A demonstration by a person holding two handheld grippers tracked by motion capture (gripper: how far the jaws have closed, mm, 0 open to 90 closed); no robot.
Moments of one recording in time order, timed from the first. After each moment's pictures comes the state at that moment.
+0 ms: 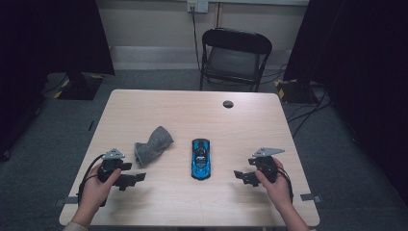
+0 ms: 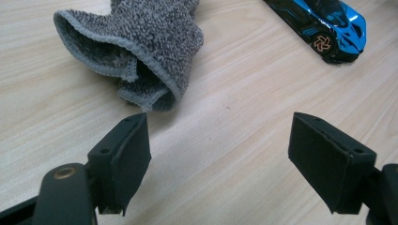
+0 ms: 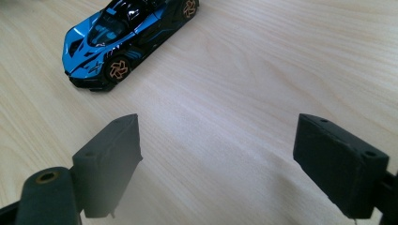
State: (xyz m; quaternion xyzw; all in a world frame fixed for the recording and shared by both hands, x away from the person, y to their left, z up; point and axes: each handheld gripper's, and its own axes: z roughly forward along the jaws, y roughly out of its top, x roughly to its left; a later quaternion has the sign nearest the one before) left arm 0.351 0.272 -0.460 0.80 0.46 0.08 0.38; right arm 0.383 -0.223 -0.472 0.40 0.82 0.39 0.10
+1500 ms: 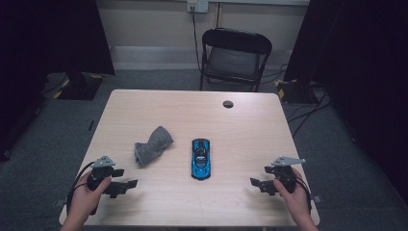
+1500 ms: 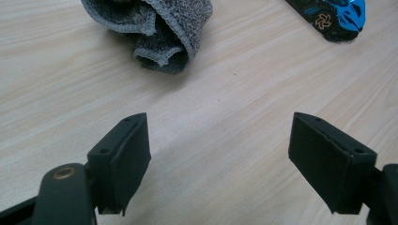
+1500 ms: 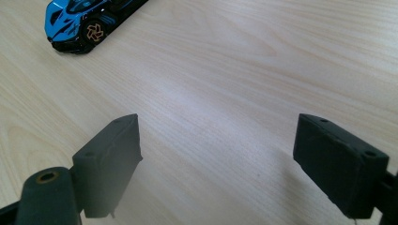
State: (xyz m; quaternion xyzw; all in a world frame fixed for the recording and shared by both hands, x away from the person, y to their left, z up) left arm 0.330 0.295 -0.465 0.80 0.46 0.08 0.39; right arm 0.356 -0.274 -0.478 0.43 0.81 0.39 0.11
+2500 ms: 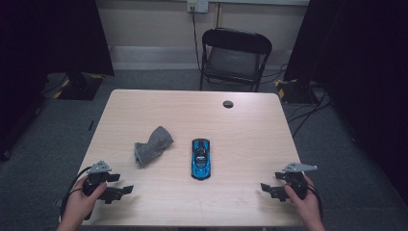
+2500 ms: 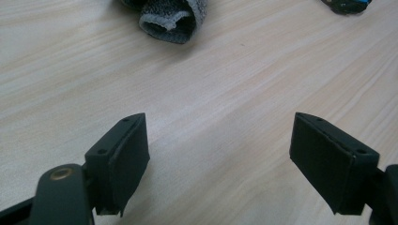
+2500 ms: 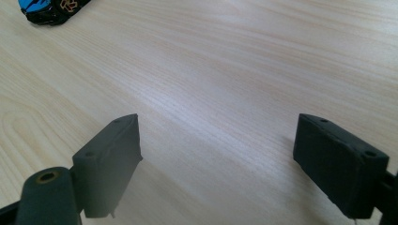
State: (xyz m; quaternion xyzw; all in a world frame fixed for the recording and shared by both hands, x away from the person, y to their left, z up) left arm 0.319 0.308 -0.475 0.81 0.45 0.08 0.38; right arm 0.342 -0.307 -0.488 0.45 0.80 0.38 0.11
